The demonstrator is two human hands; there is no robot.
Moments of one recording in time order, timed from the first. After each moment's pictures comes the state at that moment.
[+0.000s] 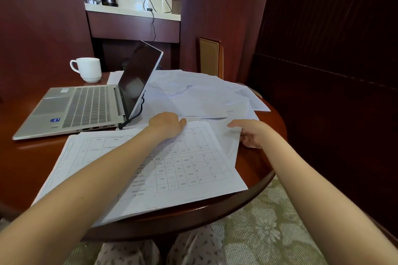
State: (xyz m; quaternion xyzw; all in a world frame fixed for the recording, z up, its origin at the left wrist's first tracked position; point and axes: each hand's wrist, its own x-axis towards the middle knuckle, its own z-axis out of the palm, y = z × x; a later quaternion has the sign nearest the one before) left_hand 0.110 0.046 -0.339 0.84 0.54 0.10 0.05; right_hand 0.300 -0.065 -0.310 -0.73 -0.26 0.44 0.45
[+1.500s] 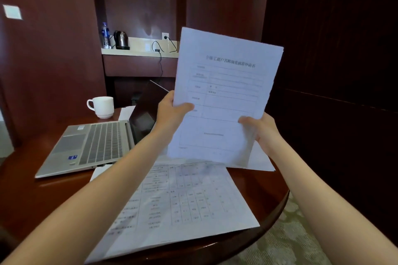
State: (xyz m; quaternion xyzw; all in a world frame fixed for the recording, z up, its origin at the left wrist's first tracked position) left_hand 0.102 0.001 -0.233 0.61 0.29 0.59 0.44; right_hand 0.305 -0.066 -0.259 -0.54 -0.44 0.29 0.65
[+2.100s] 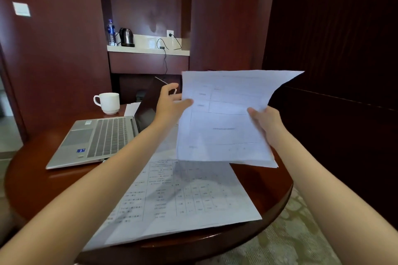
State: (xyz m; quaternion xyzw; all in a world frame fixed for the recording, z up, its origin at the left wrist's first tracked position) left_hand 0.089 0.003 -0.232 0.61 0.33 0.58 0.42; right_hand 0.302 -0.059 -0.244 -0.59 -0.39 0.26 0.65
